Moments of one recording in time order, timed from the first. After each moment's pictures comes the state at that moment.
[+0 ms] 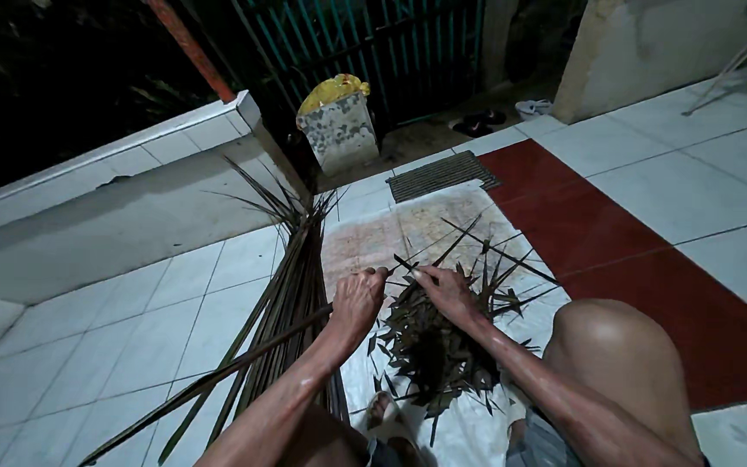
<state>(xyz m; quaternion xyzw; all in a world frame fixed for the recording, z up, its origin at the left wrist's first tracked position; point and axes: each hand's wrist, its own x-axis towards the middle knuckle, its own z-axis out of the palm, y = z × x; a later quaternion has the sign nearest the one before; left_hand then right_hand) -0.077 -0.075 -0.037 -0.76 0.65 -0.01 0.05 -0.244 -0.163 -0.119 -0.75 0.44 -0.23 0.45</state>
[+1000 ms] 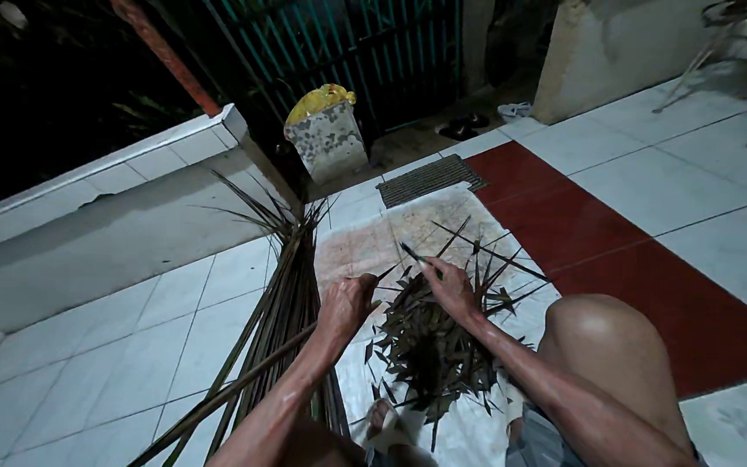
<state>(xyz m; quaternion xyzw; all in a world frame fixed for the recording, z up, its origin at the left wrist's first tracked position) -0.064 -0.072 -0.028 -0.77 0.64 0.06 -0.03 -0.255 -0.180 -0.127 -0.71 0.49 -0.29 0.41</state>
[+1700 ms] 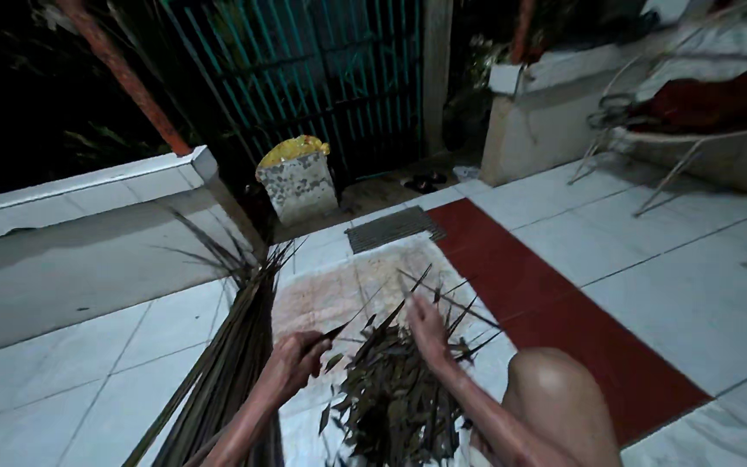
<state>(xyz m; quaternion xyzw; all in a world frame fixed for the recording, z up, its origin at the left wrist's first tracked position) -0.027 -0.071 -0.035 -0.71 0.61 0.27 -0.19 -0.281 -0.202 -0.131 -0.61 0.49 -0.41 0.47</state>
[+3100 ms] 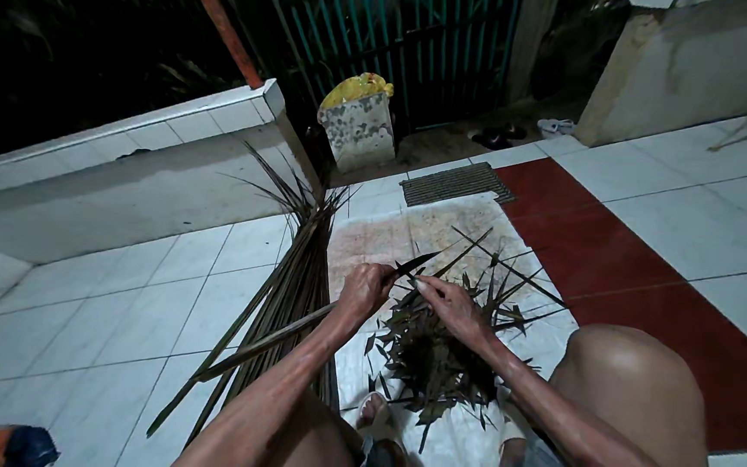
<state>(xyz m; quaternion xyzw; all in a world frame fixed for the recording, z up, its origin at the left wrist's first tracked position) -0.040 -0.084 -0.048 -0.75 0.63 0.15 -0.10 -0.242 -0.149 -0.115 -0.76 0.34 -0.26 0.49</state>
